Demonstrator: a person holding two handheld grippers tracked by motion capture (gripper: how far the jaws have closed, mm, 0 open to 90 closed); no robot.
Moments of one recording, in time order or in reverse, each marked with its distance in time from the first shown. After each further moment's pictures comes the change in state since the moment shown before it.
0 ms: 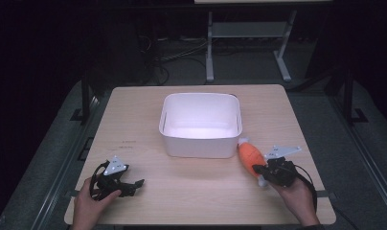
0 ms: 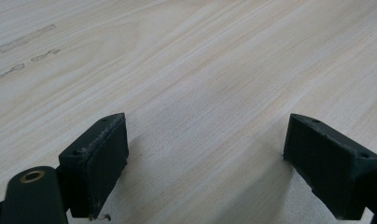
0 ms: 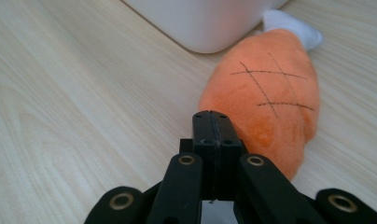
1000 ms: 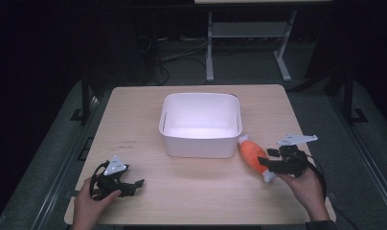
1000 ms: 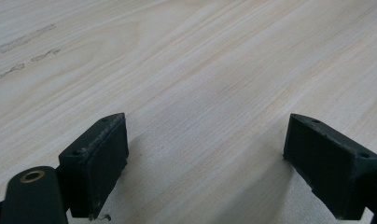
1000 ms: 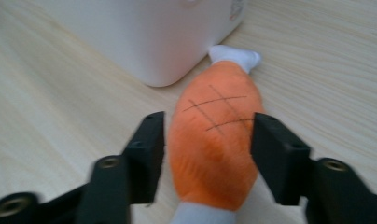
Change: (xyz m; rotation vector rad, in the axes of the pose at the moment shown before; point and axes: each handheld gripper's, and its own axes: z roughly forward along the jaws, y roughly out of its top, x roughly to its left) left arm 0.000 0.000 0.000 0.004 0.000 0.004; right arm -0.027 0.016 -0.021 -0.063 -0.055 0.098
